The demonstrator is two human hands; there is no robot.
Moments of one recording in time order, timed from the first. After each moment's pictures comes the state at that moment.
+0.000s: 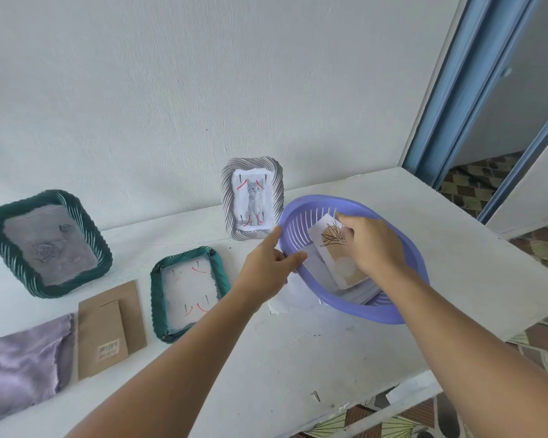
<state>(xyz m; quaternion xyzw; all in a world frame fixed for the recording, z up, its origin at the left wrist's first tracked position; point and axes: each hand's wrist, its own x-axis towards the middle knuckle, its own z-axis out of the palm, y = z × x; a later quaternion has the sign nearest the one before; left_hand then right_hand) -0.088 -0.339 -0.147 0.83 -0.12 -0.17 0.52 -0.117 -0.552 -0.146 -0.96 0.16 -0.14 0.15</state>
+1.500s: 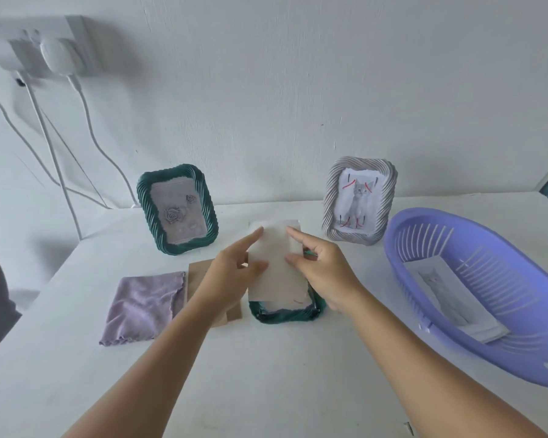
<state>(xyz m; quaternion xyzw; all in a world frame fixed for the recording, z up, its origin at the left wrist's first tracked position) -0.083 -0.133 -0.160 0.81 -0.02 -0.05 0.58 -0.070 -0.331 -0.174 -0.77 -0.04 0.01 0.63</state>
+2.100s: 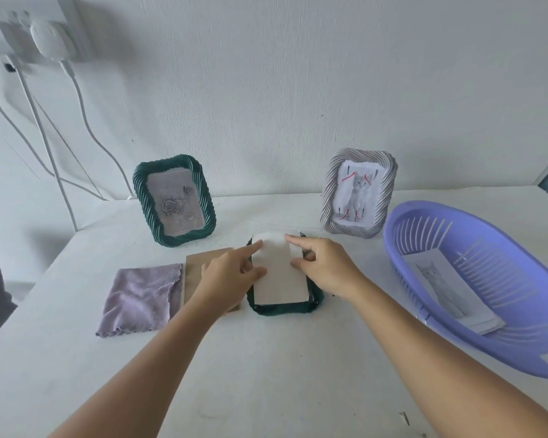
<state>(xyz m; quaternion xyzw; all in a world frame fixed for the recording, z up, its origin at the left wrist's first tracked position) -0.079 -0.129 -0.182 0.94 -0.02 0.00 0.35 -0.062 -0.349 -0.178 -0.89 -0.10 0.04 0.44</state>
